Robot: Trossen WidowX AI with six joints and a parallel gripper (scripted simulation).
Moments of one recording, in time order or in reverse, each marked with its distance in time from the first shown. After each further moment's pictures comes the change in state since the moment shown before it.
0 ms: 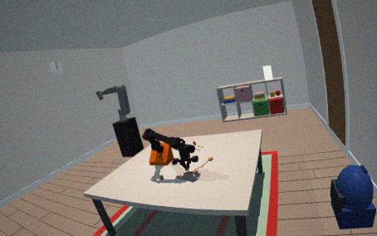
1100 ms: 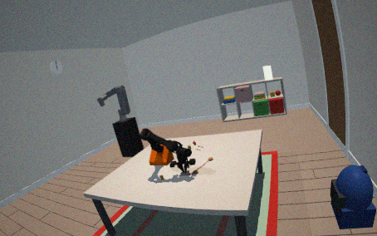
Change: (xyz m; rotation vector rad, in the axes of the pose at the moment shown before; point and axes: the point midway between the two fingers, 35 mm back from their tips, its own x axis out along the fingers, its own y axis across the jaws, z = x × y) arm 0.027 0.028 0.017 -0.002 -0.004 0.002
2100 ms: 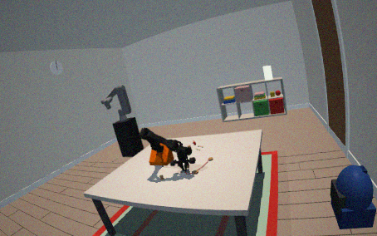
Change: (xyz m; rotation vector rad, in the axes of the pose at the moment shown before) arm 0.003 0.004 0.030 -0.006 -0.005 -0.003
